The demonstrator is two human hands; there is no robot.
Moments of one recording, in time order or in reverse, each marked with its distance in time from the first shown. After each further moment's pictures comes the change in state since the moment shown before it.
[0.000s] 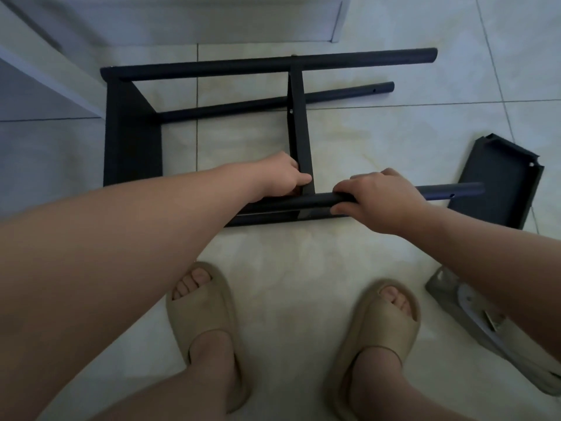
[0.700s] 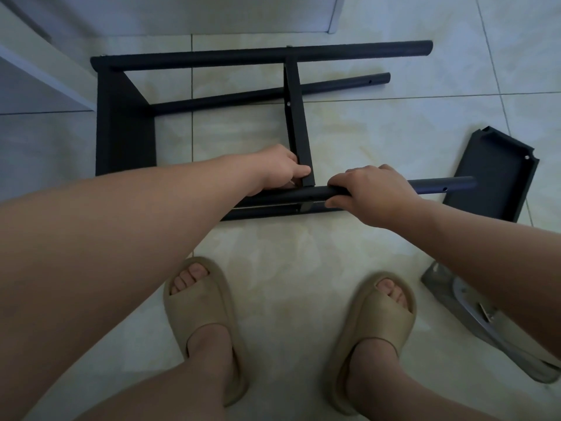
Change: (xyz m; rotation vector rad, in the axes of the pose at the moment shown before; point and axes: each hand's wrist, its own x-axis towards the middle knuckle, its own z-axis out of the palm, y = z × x) left_hand 0.006 0.000 -0.001 -0.124 -0.020 0.007; right_hand 0.002 -0.005 0.004 0.049 0.039 0.030
